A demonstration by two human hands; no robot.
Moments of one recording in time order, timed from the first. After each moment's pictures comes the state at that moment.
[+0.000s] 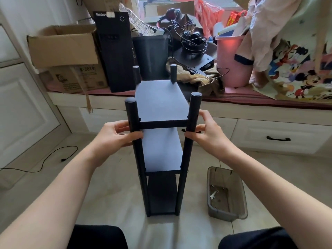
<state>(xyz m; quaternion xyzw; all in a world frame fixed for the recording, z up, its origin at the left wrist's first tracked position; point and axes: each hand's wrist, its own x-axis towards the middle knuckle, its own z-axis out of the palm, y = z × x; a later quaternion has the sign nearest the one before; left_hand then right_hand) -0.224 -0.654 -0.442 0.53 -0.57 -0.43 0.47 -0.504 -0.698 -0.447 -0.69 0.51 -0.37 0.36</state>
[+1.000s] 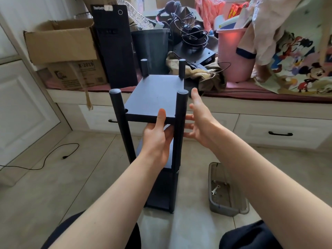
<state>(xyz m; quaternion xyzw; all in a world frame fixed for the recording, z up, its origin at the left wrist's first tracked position) -0.349 -0.661 -0.448 0.41 -0.28 -0.55 0.67 -0.456 -0.699 -0.404 -0.43 0.50 -0.42 0.62</state>
